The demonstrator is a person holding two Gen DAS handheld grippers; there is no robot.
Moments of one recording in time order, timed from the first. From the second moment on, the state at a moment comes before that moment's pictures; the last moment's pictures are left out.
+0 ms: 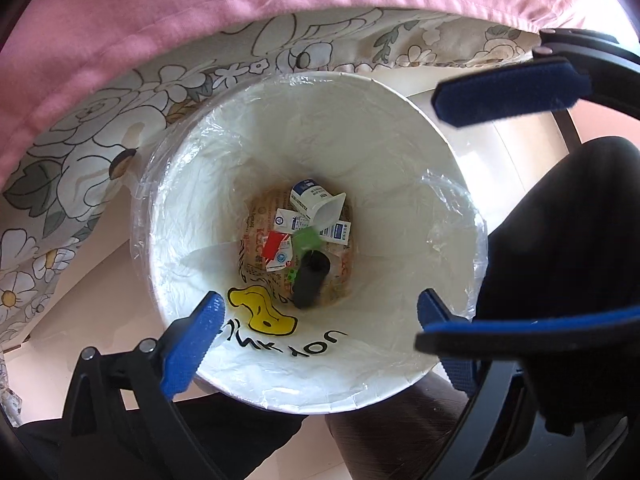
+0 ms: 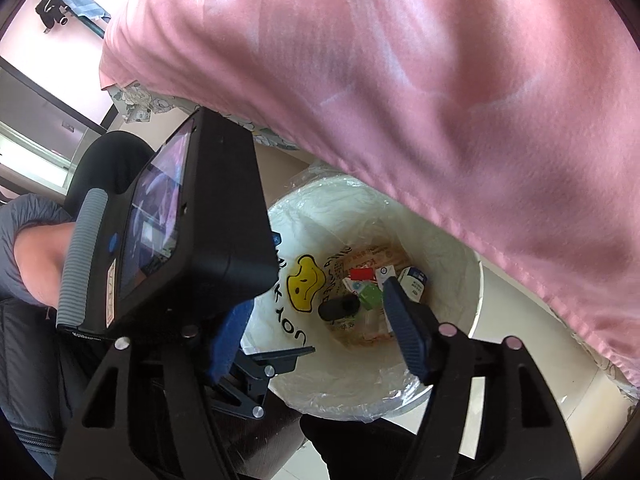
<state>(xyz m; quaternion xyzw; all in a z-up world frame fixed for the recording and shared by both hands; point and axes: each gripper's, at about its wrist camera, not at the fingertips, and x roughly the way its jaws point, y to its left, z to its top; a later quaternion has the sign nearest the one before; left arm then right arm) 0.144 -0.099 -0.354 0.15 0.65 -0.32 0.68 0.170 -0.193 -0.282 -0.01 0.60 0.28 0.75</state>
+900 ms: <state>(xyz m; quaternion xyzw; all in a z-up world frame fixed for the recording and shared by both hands) 0.149 -0.107 -0.334 0.16 0.64 -0.30 0.69 0.156 -0.204 -0.266 -0.01 0.58 0.25 0.77</state>
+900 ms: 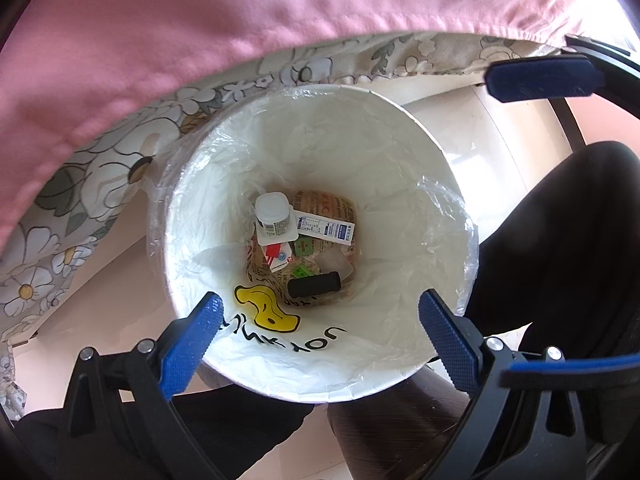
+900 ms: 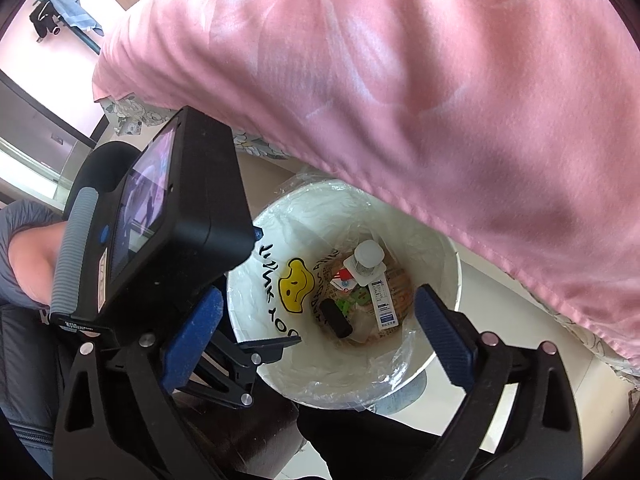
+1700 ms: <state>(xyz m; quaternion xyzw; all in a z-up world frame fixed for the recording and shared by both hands) 0.130 -0.048 -0.185 0.09 0.54 -0.14 0.83 0.084 -0.233 -0.141 0.05 0.47 0.03 0.88</state>
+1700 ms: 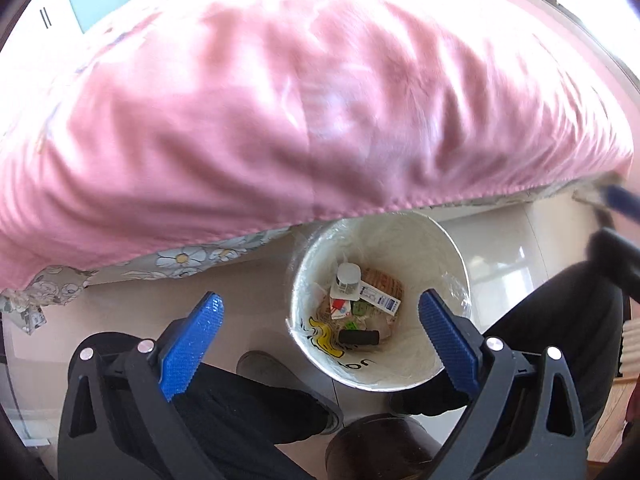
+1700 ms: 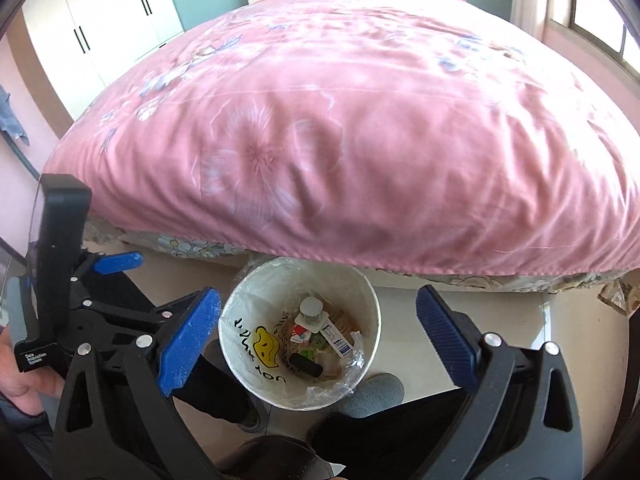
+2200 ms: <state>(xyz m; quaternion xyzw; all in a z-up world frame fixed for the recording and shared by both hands) 0.088 -0.008 -0.087 0.04 0.44 -0.03 0.90 0.019 -0.239 -0.062 0.11 0.38 -0.07 0.92</state>
